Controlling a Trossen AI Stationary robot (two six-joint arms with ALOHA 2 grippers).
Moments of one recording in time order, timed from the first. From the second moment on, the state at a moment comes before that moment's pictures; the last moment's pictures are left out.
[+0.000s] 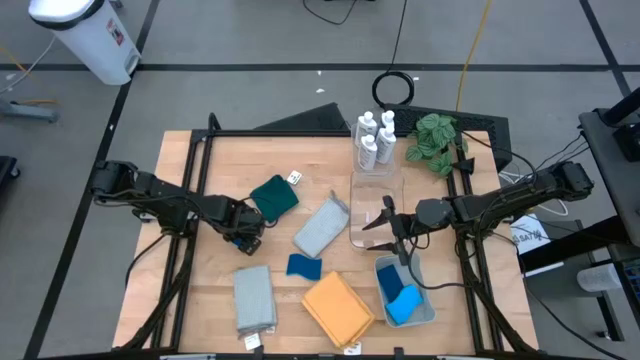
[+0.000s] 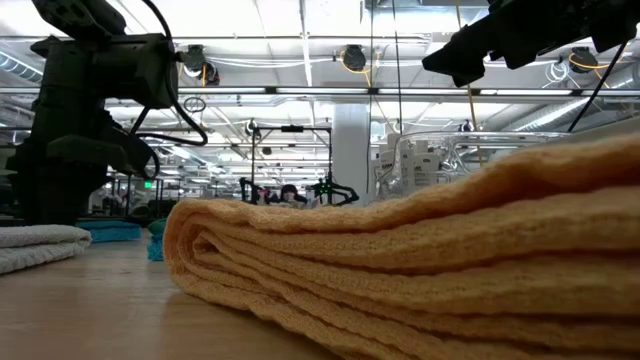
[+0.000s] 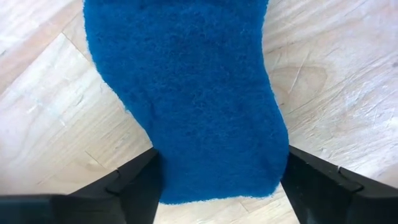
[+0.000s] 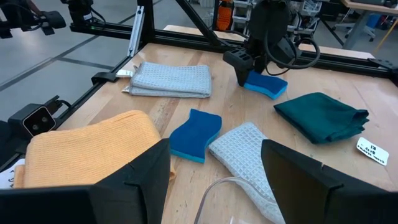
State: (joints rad) left arm -0.12 1.41 0.59 -0.76 0.10 -1.04; right arm 0.21 1.04 0.52 0.23 0.00 -0.05
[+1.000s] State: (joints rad) left arm -0.12 1.41 0.59 -0.75 0.03 -1.05; right arm 0.21 1.02 0.52 0.21 0.03 -0.07
